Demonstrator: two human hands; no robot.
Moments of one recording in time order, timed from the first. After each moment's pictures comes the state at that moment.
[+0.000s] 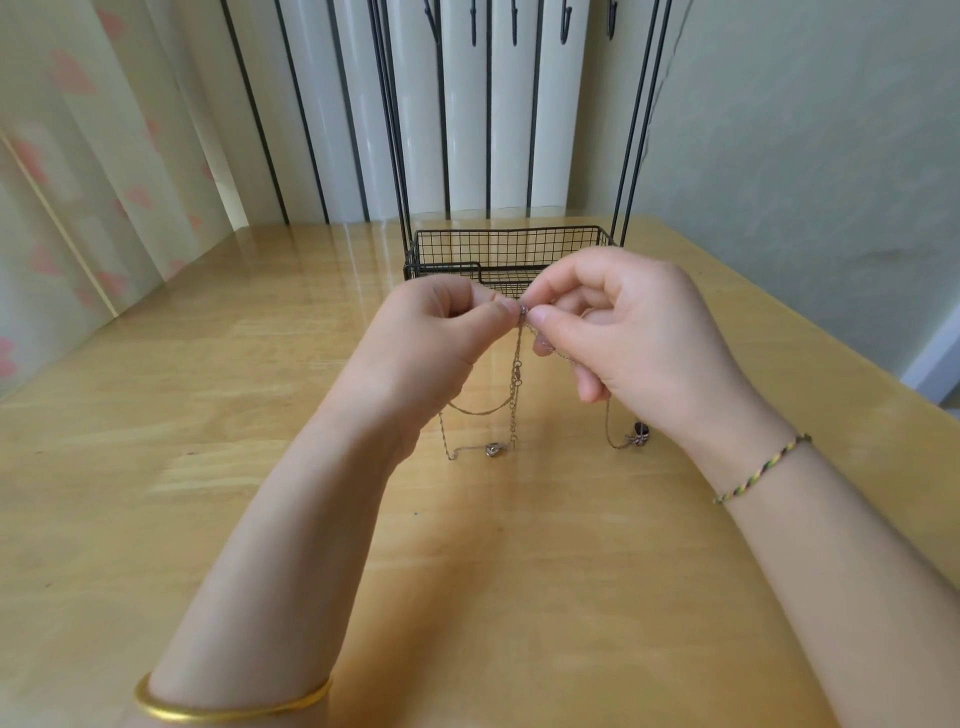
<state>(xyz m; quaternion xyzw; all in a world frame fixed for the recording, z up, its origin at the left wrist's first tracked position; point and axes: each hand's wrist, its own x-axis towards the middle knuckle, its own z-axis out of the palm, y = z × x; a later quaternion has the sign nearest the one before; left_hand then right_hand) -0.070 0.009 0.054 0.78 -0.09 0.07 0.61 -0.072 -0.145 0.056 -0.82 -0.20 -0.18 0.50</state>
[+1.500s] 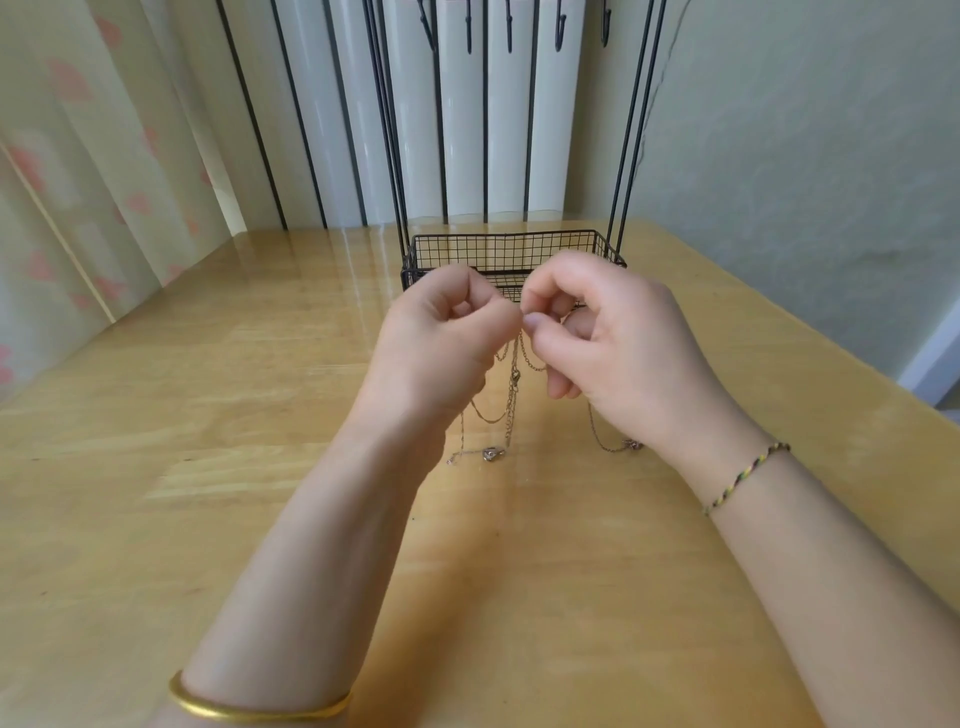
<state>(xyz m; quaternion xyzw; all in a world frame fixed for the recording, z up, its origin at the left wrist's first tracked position) -0.076 -0.007 0.054 0.74 -0.07 0.11 0.66 -0.069 -0.139 0.050 -0.83 -0.24 -0.22 0.45</state>
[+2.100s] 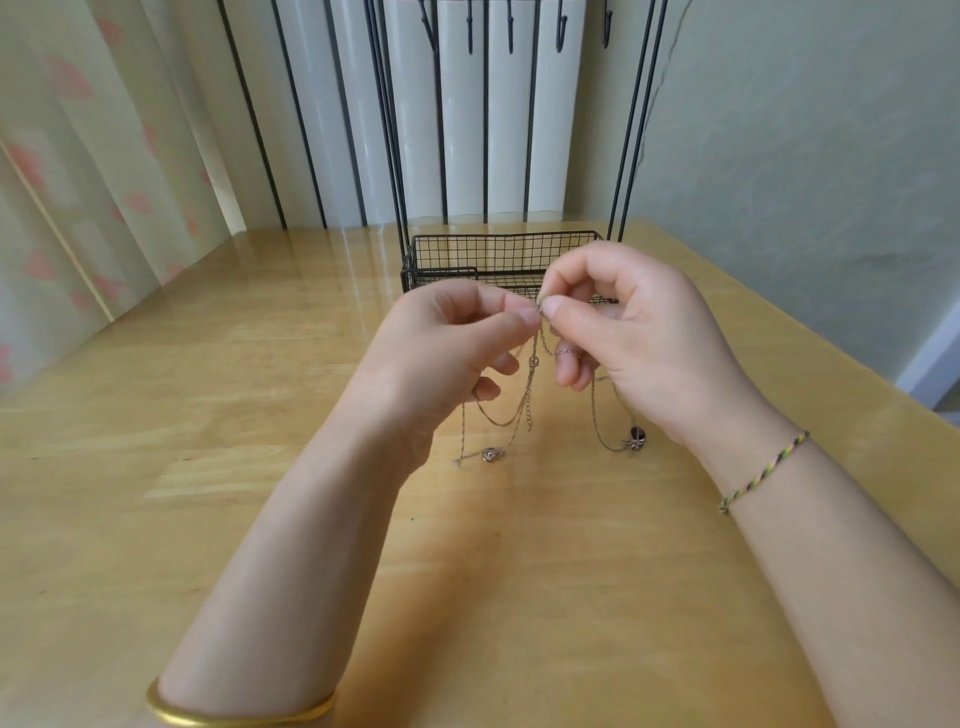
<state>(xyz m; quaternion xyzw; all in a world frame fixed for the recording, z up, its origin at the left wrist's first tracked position) -0.077 0.001 0.057 0.74 -0.08 0.02 0.66 -0.068 -0.148 0.056 -0.78 -0.23 -0.16 0.56</state>
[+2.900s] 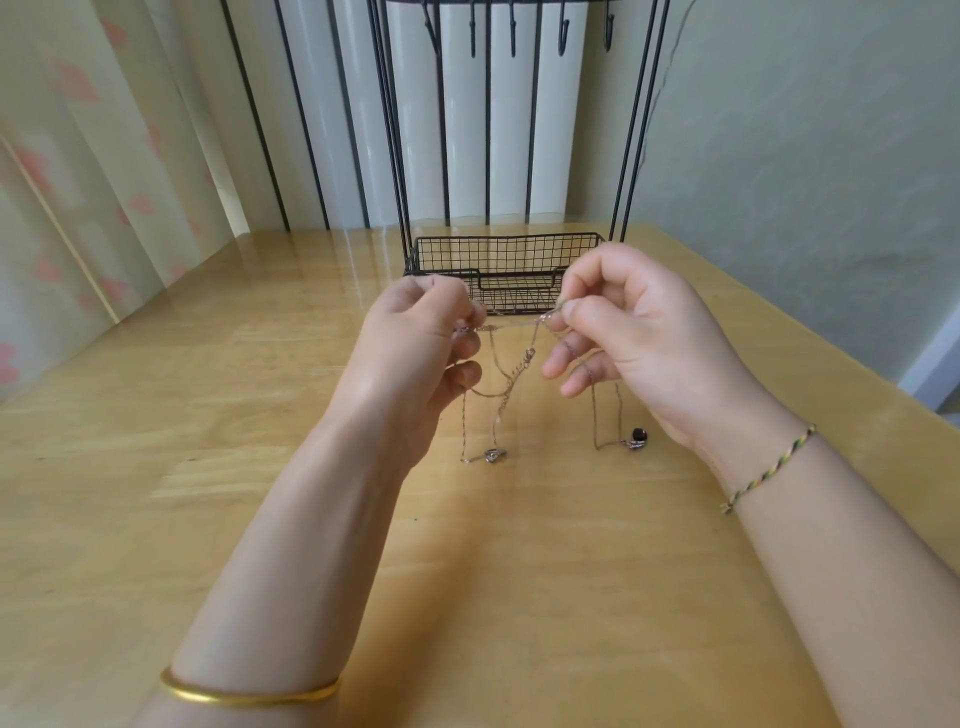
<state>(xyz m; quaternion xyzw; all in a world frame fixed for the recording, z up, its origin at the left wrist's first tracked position) -0.068 0.002 0.055 0.62 0.01 0.05 0.78 -0.064 -0.151 0.054 -0.74 -0.19 -0.10 0.64</state>
